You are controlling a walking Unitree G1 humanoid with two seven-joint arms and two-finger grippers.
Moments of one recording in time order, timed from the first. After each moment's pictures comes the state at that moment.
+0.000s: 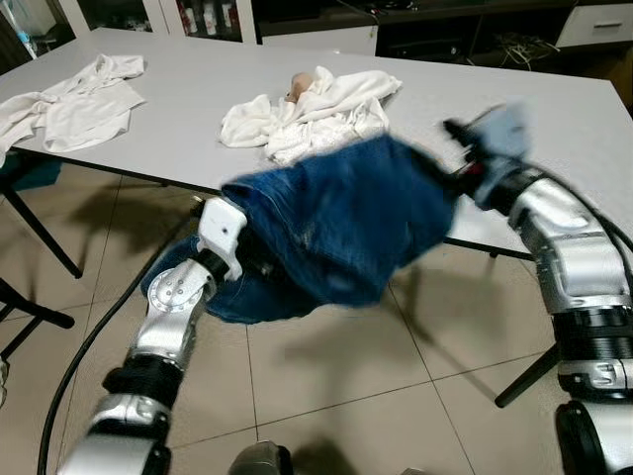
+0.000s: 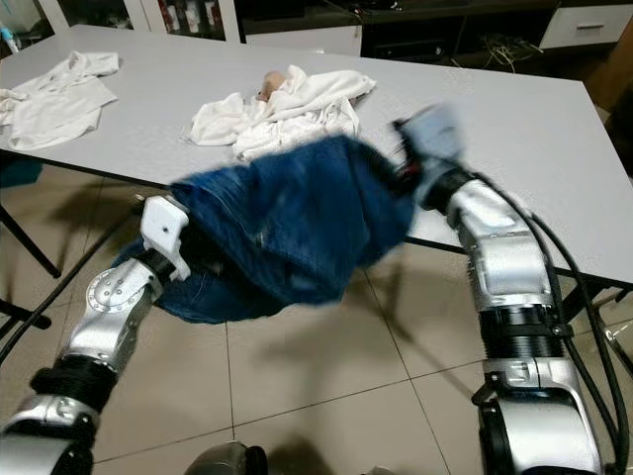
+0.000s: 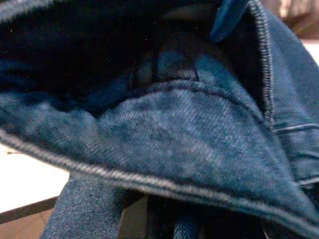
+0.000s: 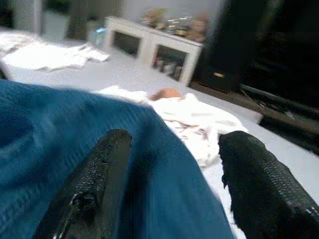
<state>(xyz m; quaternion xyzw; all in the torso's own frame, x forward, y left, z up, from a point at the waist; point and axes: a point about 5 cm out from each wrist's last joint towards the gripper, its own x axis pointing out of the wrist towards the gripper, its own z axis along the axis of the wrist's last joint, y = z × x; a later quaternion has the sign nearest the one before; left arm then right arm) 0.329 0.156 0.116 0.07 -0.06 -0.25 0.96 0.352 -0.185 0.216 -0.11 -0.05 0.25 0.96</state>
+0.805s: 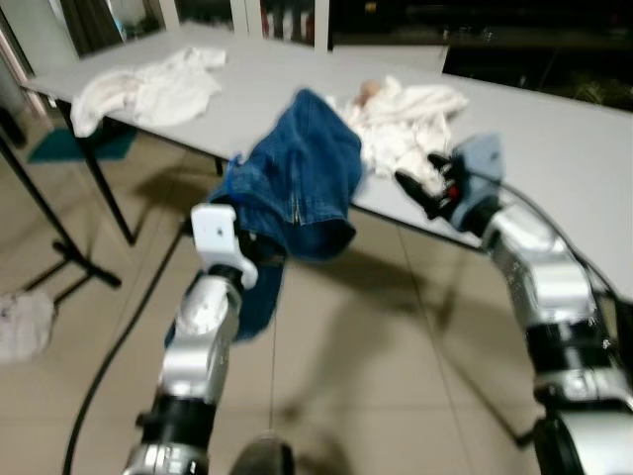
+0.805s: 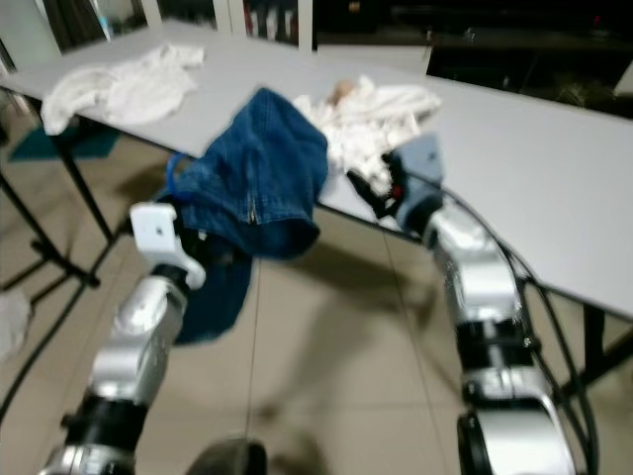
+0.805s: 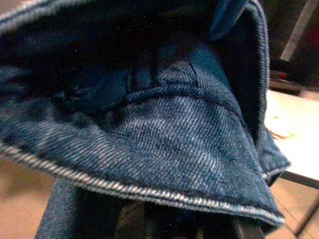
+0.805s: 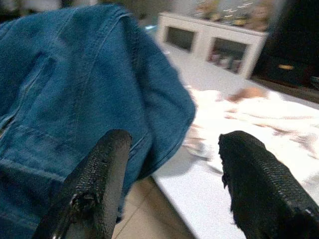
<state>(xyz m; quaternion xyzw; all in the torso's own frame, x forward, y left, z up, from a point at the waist) 0.312 0.134 0.119 -0.08 -0.03 -0.10 0.99 0.351 -0.167 0.177 -0.06 0.01 0.25 0.97</state>
